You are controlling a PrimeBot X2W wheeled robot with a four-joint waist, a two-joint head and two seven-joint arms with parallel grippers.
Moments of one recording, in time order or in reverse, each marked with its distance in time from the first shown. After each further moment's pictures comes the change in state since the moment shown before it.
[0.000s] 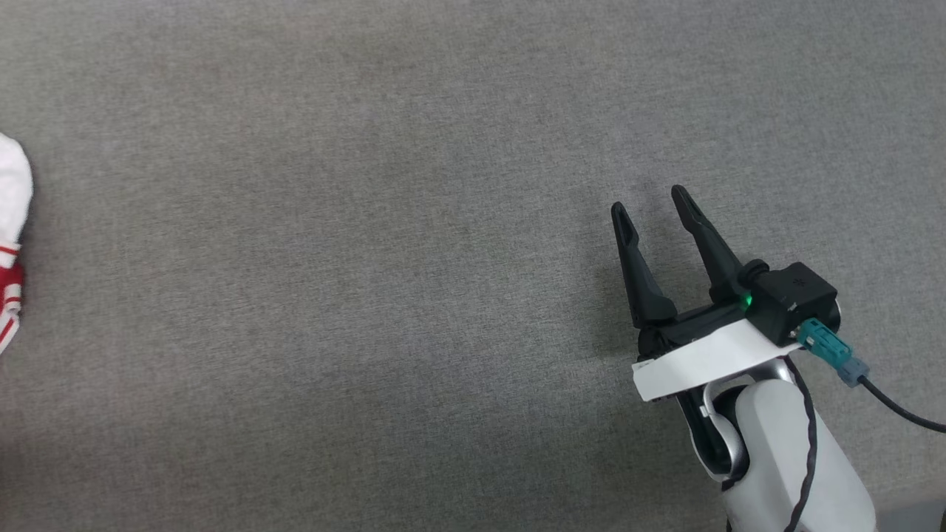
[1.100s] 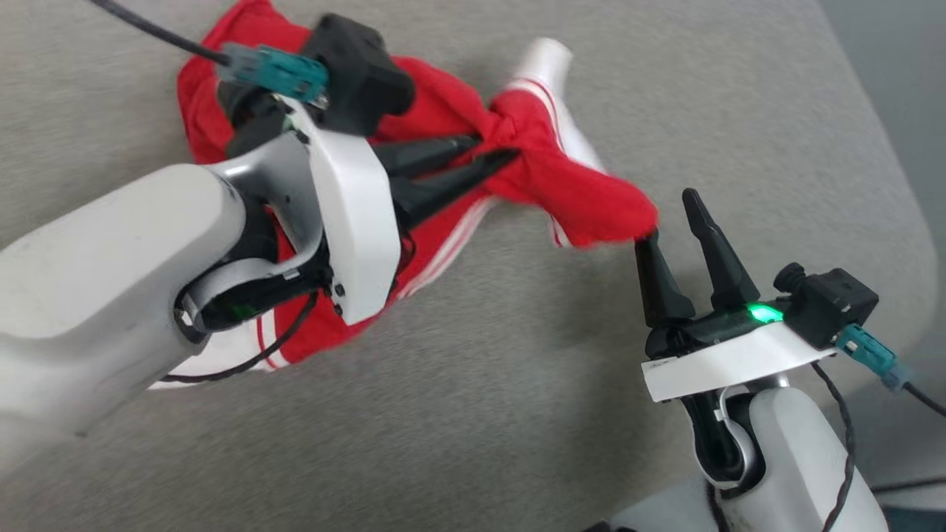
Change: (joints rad) left arm -0.660 -0.329 -0.590 -0.705 0.051 0.001 -0.115; right arm 0.035 0.000 0.005 -0.053 0.246 0.000 0.000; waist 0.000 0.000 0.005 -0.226
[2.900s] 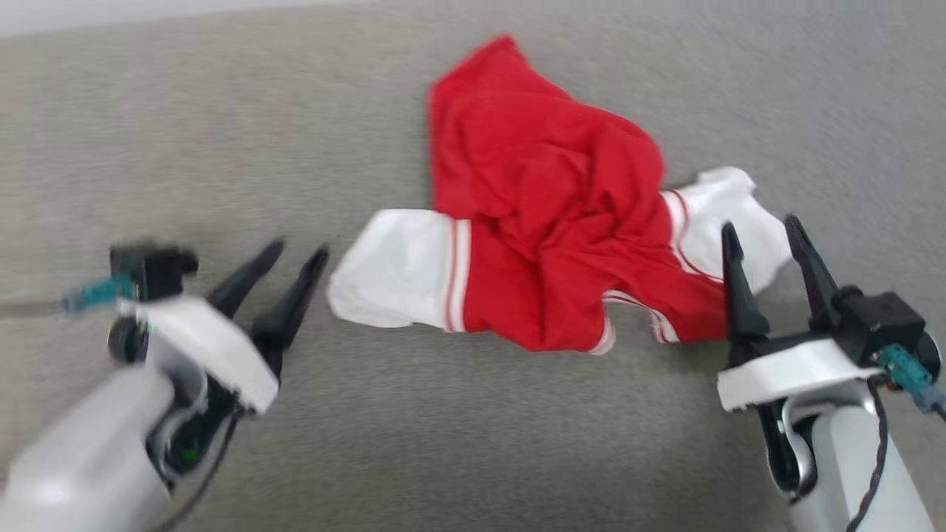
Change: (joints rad) left arm 0.548 -0.027 0.216 0.424 -0.093 0.000 -0.459; right arm 0.036 0.001 -0.241 0.062 -0.357 0.000 0.000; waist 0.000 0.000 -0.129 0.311
